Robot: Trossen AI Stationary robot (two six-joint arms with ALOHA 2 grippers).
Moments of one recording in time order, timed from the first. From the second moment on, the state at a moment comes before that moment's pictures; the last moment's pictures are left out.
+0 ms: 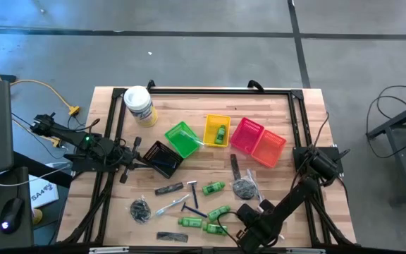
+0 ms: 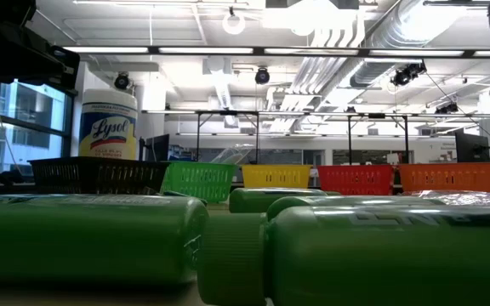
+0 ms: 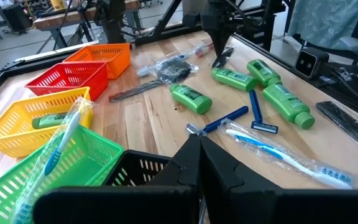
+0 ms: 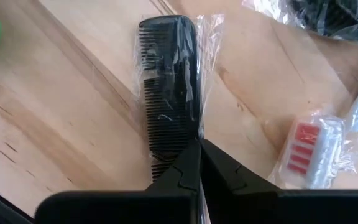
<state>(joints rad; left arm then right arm) -0.38 0.21 0.19 -0.21 -0.15 0.10 0.80 2.10 1.50 -0.99 0.12 1.57</state>
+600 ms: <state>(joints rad) -0.38 0.21 0.19 -0.18 -0.15 0.10 0.82 1.88 1.50 -1.06 0.47 1.39</state>
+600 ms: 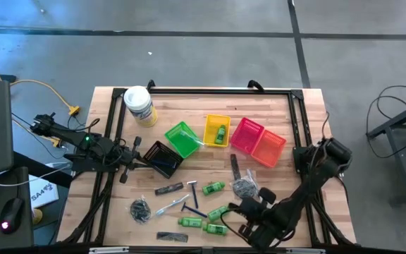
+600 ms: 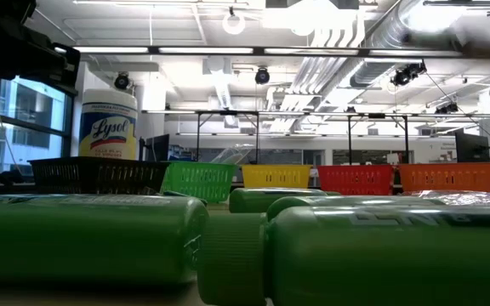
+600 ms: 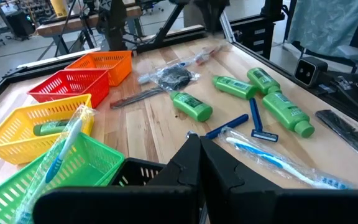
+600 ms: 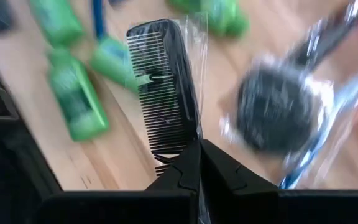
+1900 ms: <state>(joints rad) -0.38 0.21 0.19 -0.07 -0.38 0.02 0.56 1.15 0.87 -0.11 0.31 0.10</state>
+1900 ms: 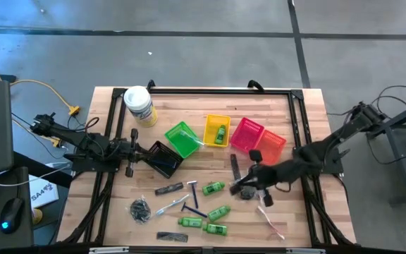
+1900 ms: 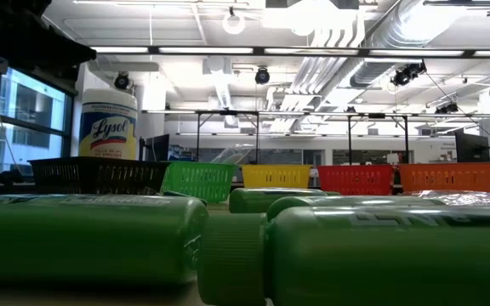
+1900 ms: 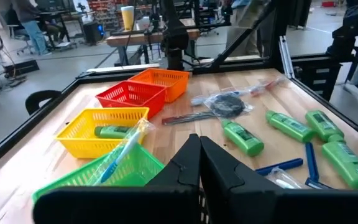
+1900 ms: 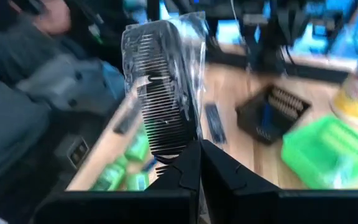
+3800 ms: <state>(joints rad) -0.38 0.21 0.19 -0.06 -0.40 -0.06 0.14 0.52 0.12 0.29 0.08 0.14</state>
